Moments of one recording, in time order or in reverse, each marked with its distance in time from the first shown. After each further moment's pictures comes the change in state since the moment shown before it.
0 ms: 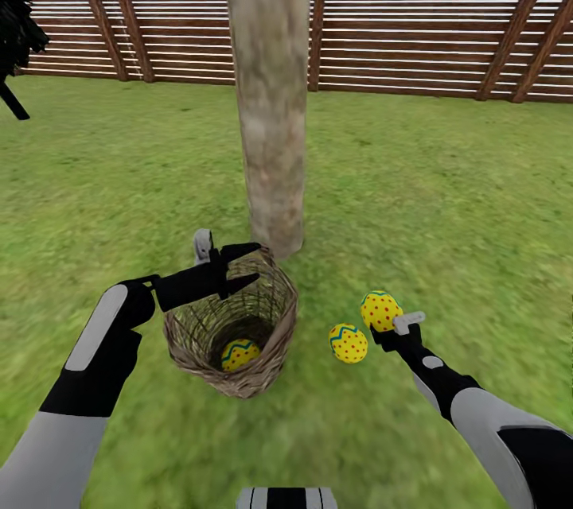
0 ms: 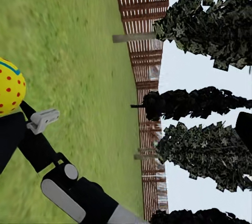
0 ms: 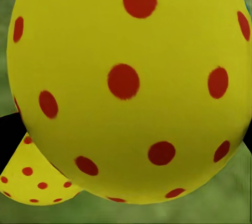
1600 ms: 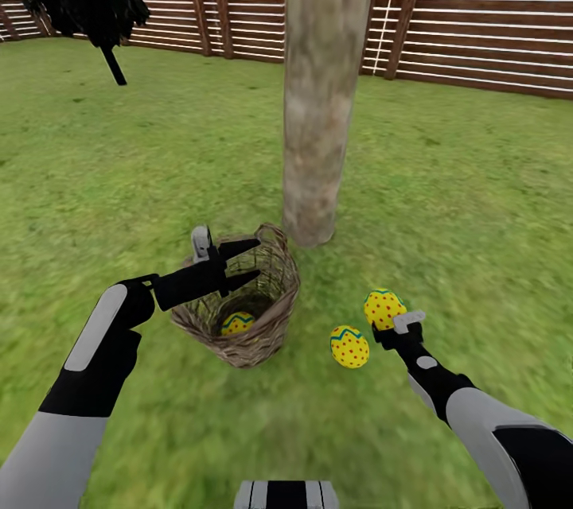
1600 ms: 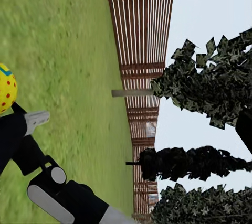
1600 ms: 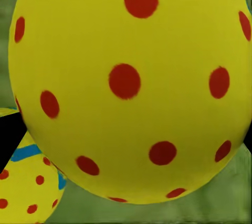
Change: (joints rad) left arm 0.000 0.001 0.000 -0.006 -0.001 0.000 -0.041; right arm 0.000 0.018 -0.003 0.000 0.061 -0.004 -0.117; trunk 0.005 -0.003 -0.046
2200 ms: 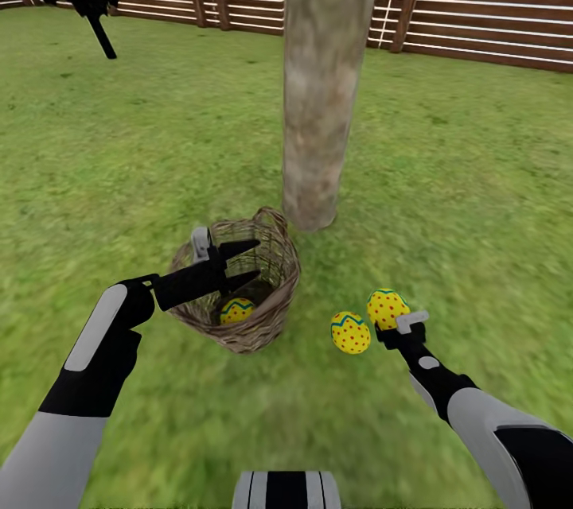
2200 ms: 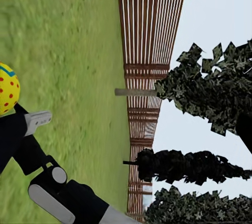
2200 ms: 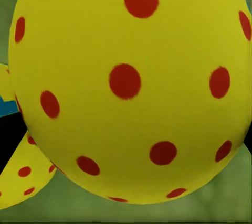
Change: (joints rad) left arm 0.000 0.000 0.000 0.000 0.000 0.000 0.000; right arm 0.000 -0.005 -0.005 0.003 -0.012 -0.002 -0.013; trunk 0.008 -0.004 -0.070
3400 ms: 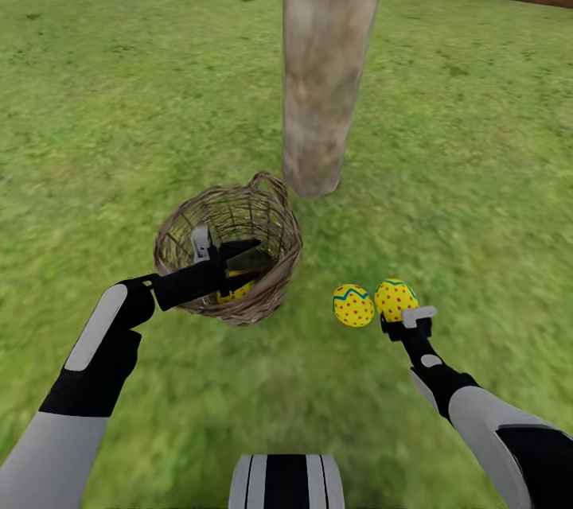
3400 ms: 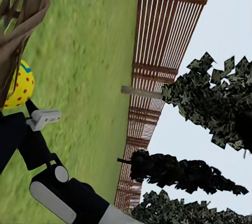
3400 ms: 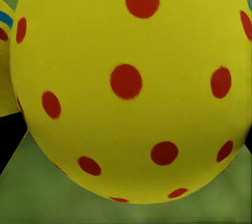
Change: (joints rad) left arm 0.000 -0.002 0.000 0.000 0.000 0.000 0.000; right arm -0.002 -0.005 -0.006 -0.014 -0.026 -0.074 -0.069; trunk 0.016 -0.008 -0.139
